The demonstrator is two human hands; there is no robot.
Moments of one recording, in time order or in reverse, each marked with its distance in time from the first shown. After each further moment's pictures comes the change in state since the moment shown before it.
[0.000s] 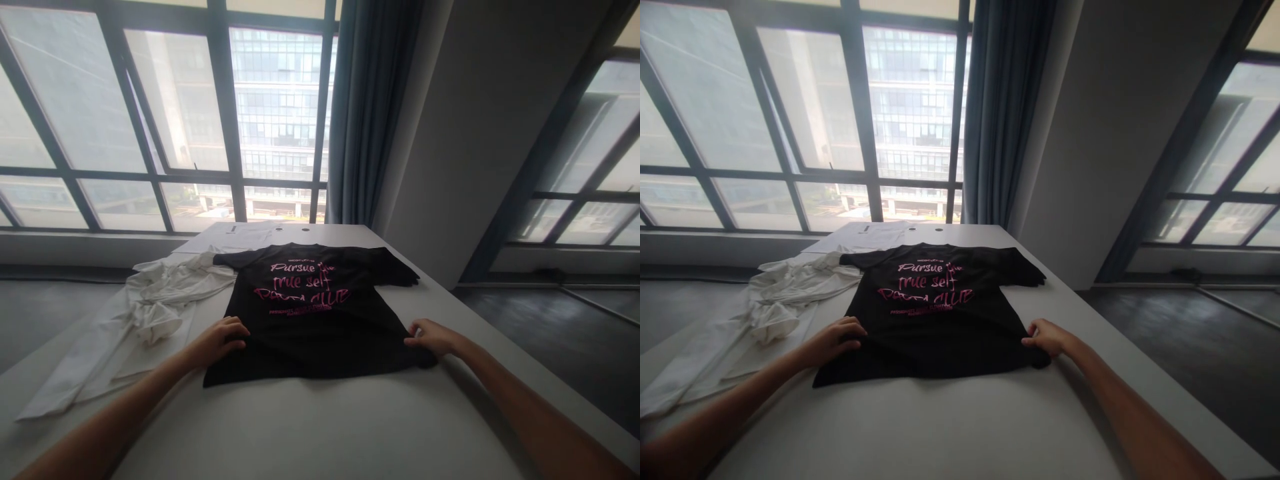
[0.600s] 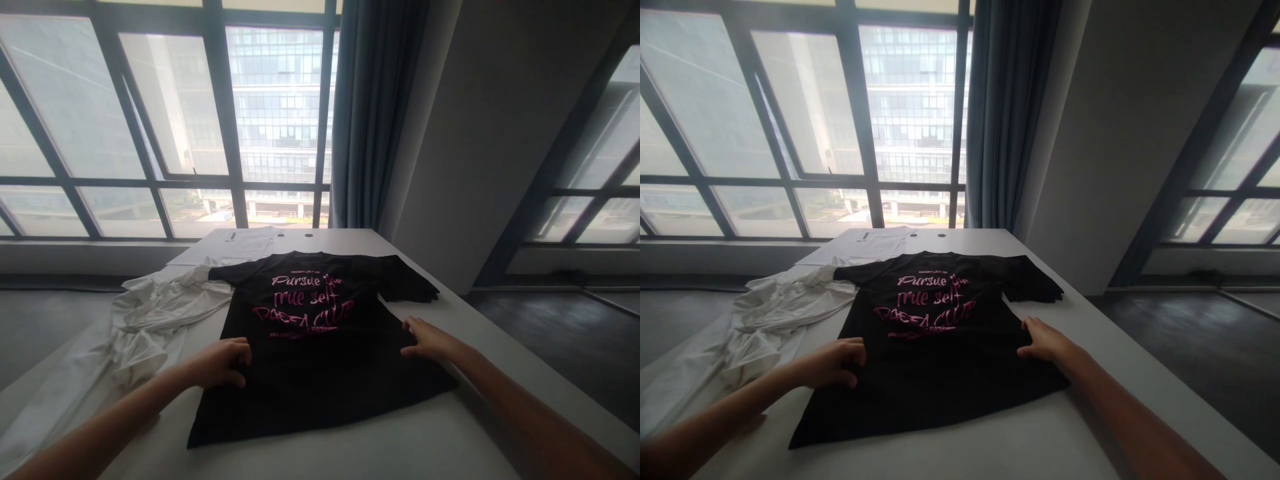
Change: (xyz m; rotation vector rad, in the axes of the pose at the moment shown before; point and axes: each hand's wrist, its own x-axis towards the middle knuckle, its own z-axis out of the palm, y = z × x) left_hand 0.045 0.003 -0.021 0.029 -0.282 -0.125; right_hand 0.054 -0.038 -0.013 -0.311 0.098 -0.235
